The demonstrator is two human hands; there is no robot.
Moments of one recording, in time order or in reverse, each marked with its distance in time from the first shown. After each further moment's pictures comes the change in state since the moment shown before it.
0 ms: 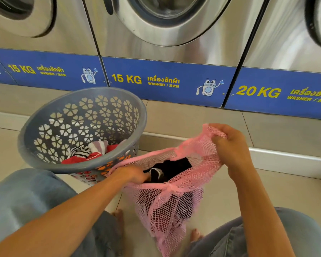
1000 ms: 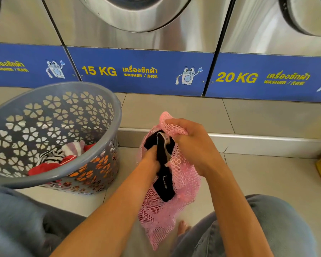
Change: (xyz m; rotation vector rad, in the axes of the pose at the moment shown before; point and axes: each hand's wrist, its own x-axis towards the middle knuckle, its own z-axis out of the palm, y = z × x) left_hand 0.064 0.123 -0.001 -2.022 -0.078 0.113; right_hand -0.009 -0.009 0.018 -0.057 -0.233 0.023
